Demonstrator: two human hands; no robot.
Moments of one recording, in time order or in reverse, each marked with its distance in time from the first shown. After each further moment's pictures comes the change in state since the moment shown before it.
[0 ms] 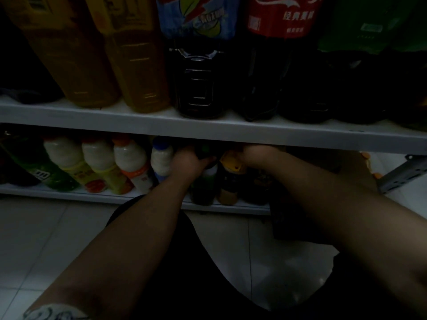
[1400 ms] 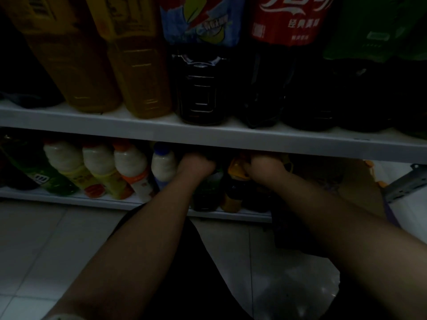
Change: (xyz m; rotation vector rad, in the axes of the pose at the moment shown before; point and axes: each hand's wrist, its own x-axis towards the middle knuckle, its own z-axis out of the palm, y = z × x) left_hand 0.022 0.013 0.008 0.359 -0.185 0.024; right_hand -0.012 0.012 0.018 -0.011 0.350 0.015
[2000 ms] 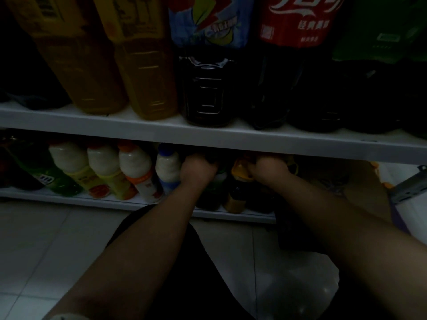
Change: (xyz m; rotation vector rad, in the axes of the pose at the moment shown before) left_hand -0.009 -0.006 0.009 -0.096 0.153 -0.066; right_hand 0.001 -0.003 0.002 0.097 0.049 0.034
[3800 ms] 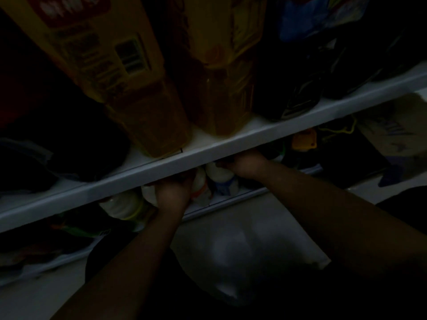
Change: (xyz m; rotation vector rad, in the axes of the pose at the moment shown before) left_hand 0.029 -0.213 -0.109 -0.113 0.041 0.132; right_hand 0.049 -0.186 0.102 0.479 -0.169 0.244
